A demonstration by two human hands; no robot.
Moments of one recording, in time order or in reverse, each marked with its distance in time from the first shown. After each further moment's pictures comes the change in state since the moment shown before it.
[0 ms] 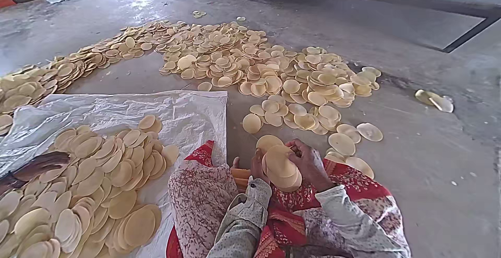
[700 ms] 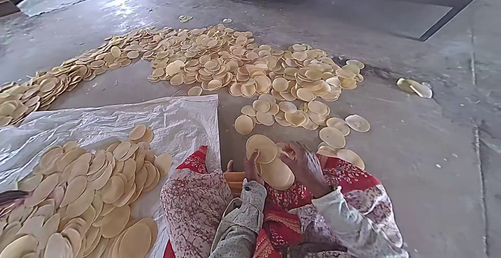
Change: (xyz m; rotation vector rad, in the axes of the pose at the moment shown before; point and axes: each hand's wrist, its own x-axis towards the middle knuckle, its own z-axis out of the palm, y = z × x) left_hand -0.006 0.005 0.006 0.052 0.042 0.070; right_hand -0.018 -0.007 -0.010 -0.174 0.036 -0.025
